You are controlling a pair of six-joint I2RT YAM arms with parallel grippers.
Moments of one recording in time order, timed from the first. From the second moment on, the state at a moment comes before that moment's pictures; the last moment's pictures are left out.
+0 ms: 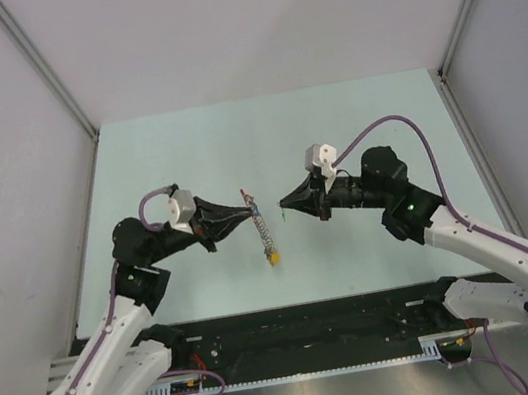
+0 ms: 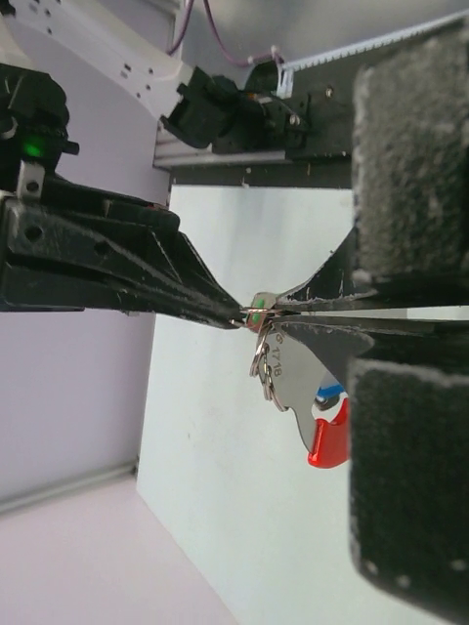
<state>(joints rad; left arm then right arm) -0.41 0.78 0.58 0.45 0.91 -0.19 0.72 1.06 0.83 0.20 -0.63 -0.09</state>
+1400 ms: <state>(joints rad) -0.41 0.80 0.52 -0.07 0.49 -0.10 0.66 1.54 0.81 -0.10 -0.09 0.22</state>
